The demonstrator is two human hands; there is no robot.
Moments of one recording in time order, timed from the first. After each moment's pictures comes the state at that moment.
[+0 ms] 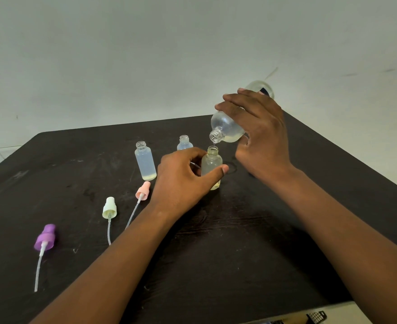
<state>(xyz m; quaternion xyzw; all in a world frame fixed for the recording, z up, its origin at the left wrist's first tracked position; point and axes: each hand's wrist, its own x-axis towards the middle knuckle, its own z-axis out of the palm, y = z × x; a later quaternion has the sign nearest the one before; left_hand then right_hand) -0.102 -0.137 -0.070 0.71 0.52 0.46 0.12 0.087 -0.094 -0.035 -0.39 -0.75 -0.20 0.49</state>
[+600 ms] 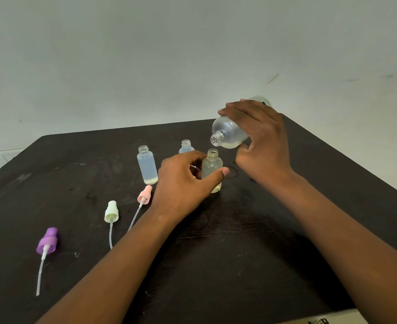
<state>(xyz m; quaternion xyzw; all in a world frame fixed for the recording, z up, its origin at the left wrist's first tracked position) -0.104 -0.138 -0.068 0.69 0.52 0.48 0.13 0.086 -0.093 -0.036 -0.39 -0.74 -0.16 0.52</state>
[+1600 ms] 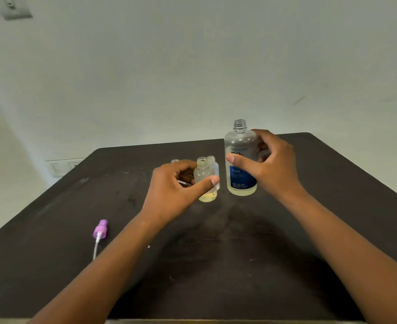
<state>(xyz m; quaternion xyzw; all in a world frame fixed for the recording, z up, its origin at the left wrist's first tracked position) -0.156 -0.177 -0.040 0.69 0.50 0.51 0.14 0.073 -0.114 -0.025 -0.40 -0.70 0.13 0.58</state>
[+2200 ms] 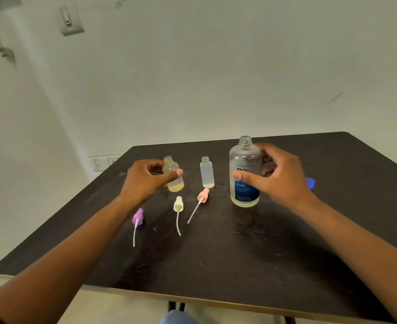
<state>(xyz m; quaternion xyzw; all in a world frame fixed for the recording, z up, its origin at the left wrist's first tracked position) -0.276 -0.185 -0.035 0.58 0.63 0.50 0.18 0.043 -0.130 -0.043 -0.35 -0.75 0.19 0.53</state>
